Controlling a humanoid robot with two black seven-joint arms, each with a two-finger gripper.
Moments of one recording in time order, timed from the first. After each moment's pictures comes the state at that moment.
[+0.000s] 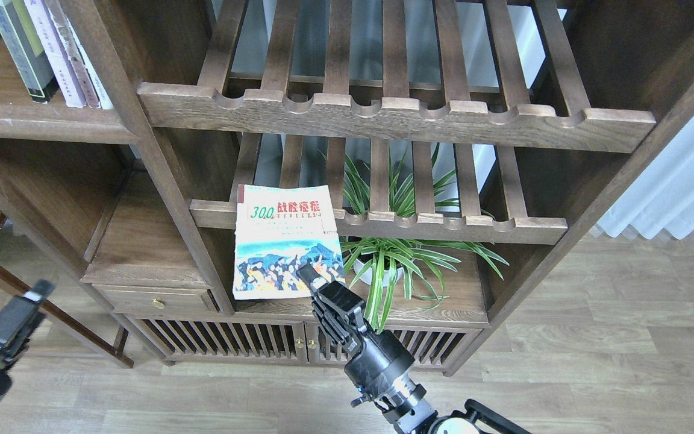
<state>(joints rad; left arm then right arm) 0.25 0.49 -1.28 -1.25 -0.28 -0.49 0.13 -0.05 0.01 0.68 1.37 0.17 0.57 0.13</state>
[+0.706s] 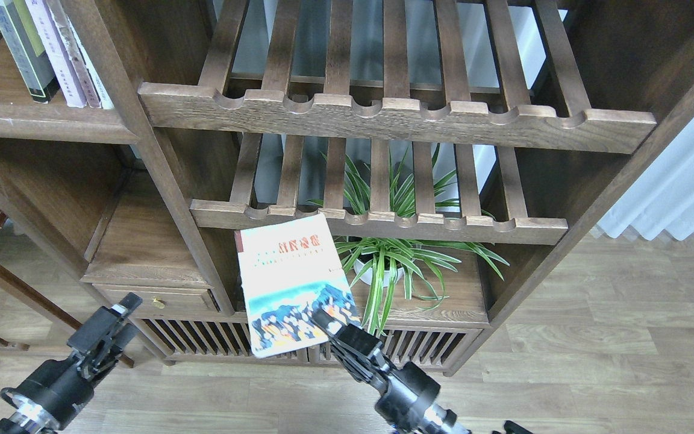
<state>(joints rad) 0.19 0.51 -1.00 -1.32 -0.35 -0.49 0.10 -0.10 -0.11 0.68 1.29 0.16 0.58 -0.06</state>
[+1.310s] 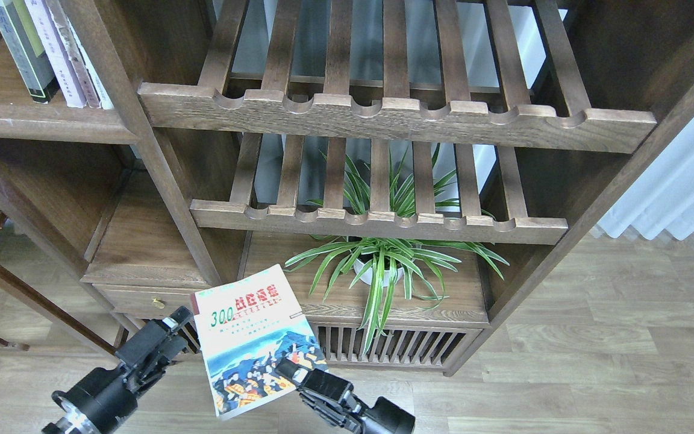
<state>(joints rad) 0.14 0.46 -0.83 -1.37 -0.35 -0.49 0.07 -0.14 0.01 0.65 1.28 0.11 0.58 -0.17</state>
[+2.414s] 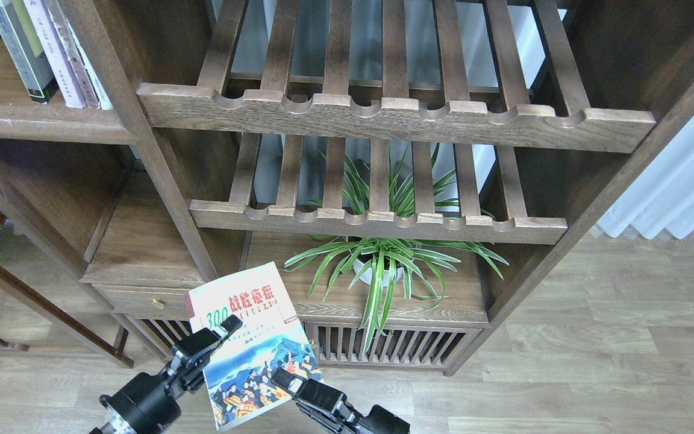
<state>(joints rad) 0.15 0.46 -0.81 -1.45 -0.33 -0.49 0.07 -0.15 0.02 0.70 1.21 0.08 0.58 -0.16</state>
